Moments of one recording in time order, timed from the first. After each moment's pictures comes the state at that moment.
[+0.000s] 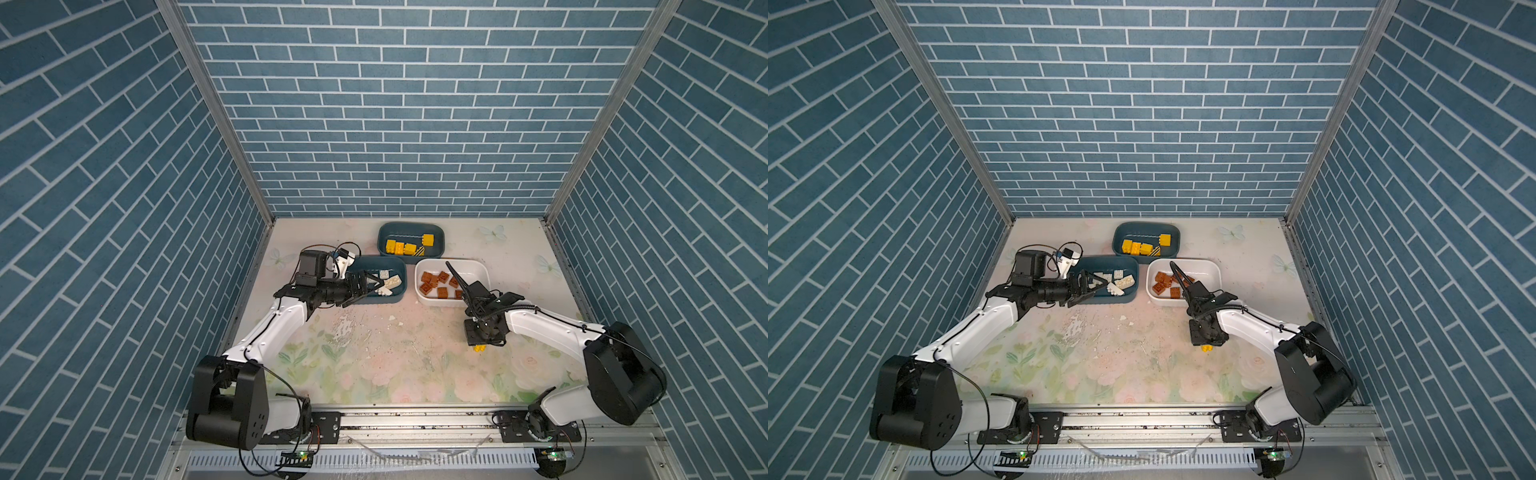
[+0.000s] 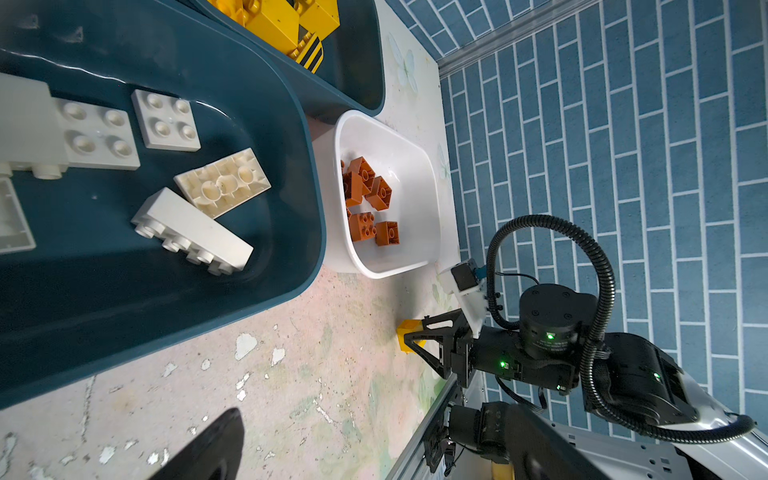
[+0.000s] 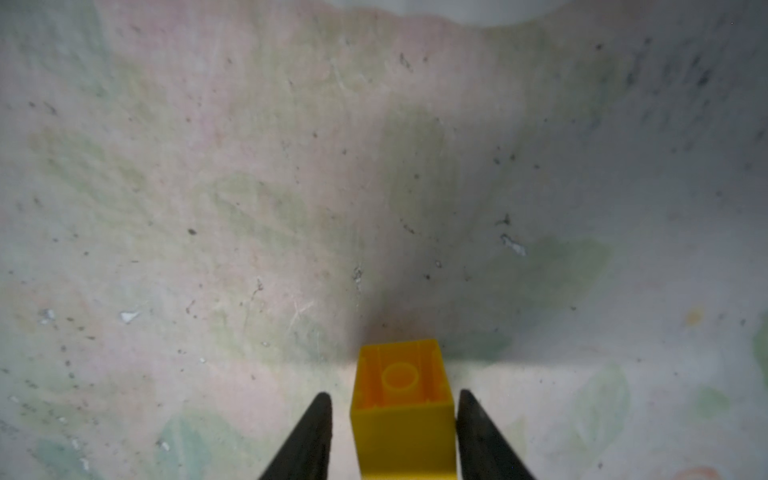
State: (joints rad) left arm -0.17 1.32 0.85 -0.28 0.85 -0.57; right arm 0.63 1.47 0.81 -0.76 0.06 0.47
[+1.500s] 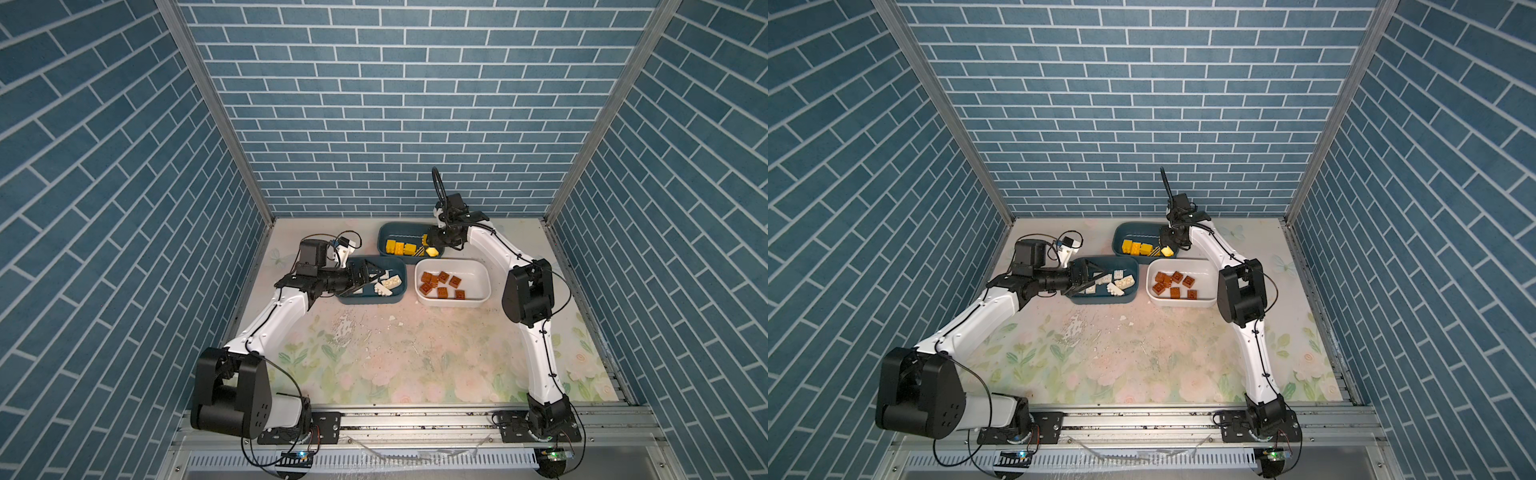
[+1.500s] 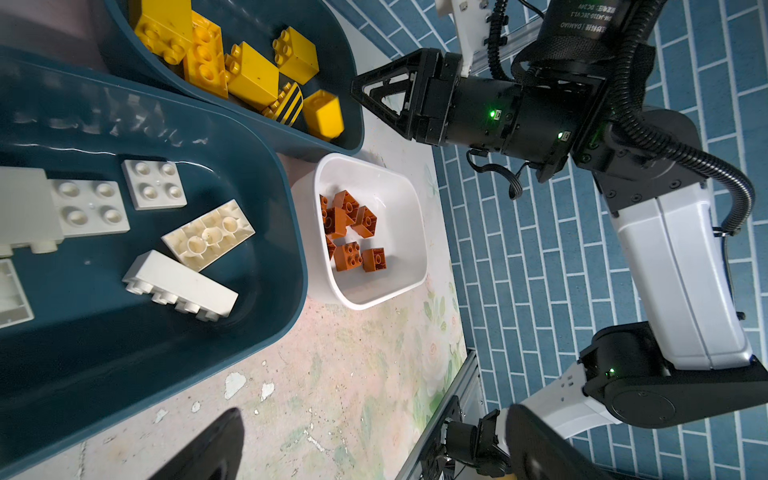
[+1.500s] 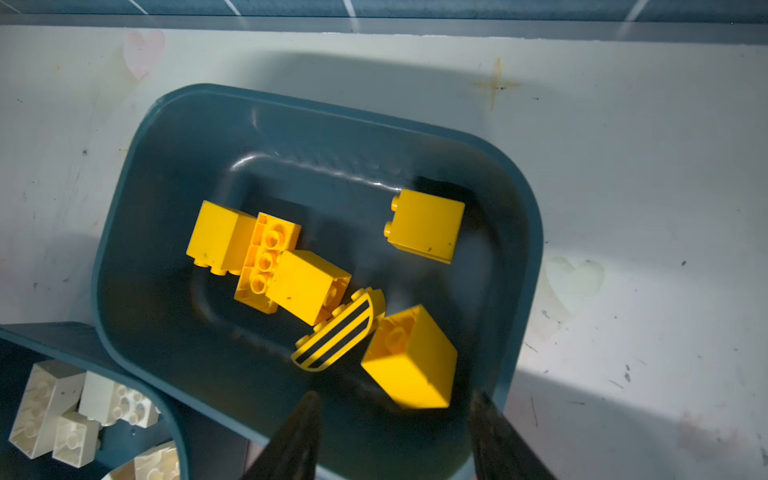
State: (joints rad) left arm -0.17 1.38 0.96 -0.29 0.85 -0.57; right arm 0.46 2.33 2.16 -0.80 -0.11 0.22
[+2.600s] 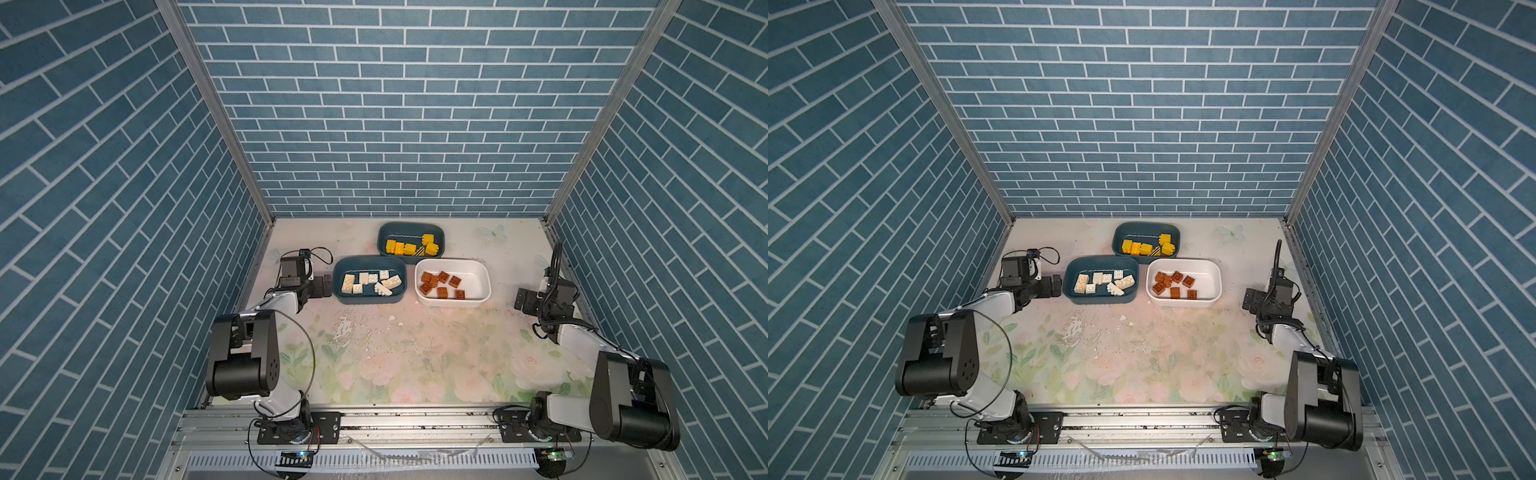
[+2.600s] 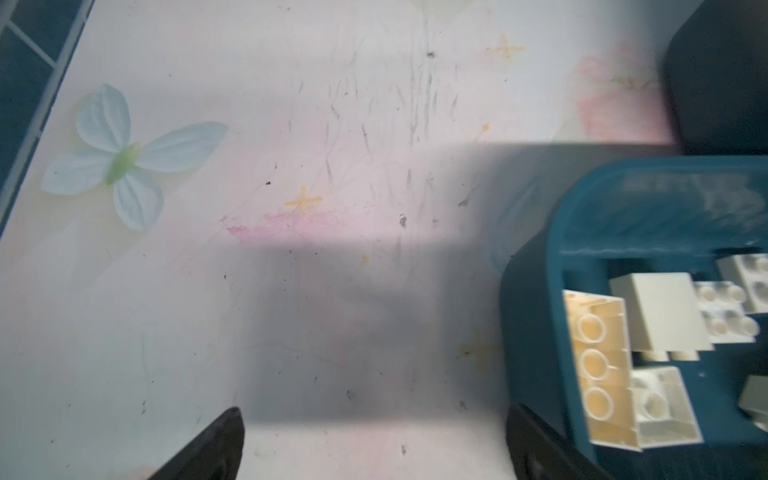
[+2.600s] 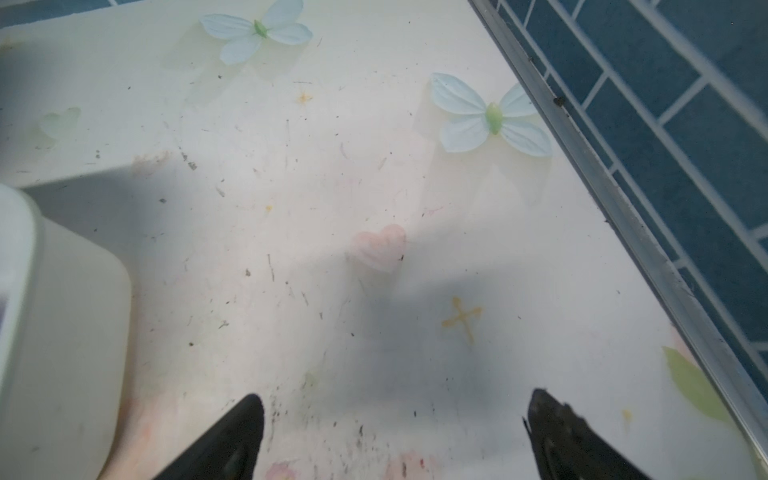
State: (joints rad) left arm 0.08 1.60 0.78 0.03 0.07 0.01; right arm -0.10 1.33 0.49 0.18 0.04 0.08
